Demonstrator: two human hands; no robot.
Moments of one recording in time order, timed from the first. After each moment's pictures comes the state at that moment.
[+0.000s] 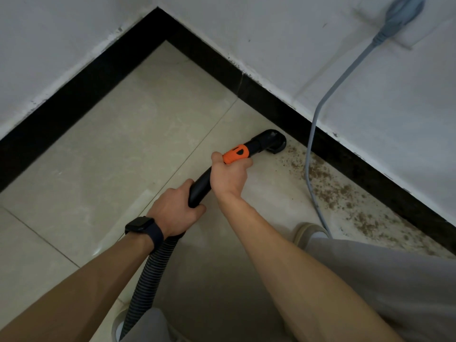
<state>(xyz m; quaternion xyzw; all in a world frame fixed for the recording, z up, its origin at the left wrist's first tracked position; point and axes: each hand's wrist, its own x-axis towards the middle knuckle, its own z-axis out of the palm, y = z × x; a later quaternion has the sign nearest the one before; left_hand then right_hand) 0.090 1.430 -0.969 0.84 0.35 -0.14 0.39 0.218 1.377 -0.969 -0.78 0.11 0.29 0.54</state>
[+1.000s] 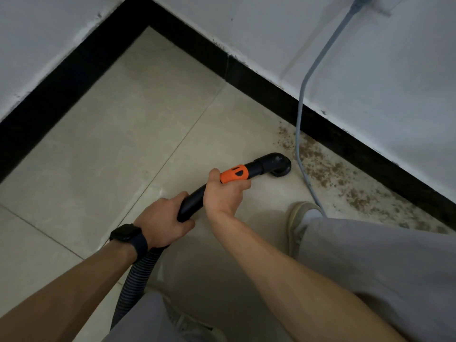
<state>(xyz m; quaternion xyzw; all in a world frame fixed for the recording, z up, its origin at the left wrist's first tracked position) 0.045 1.414 -0.969 0.87 0.24 -0.21 0.37 0.163 1.331 -0.968 -0.78 0.22 0.27 0.51</state>
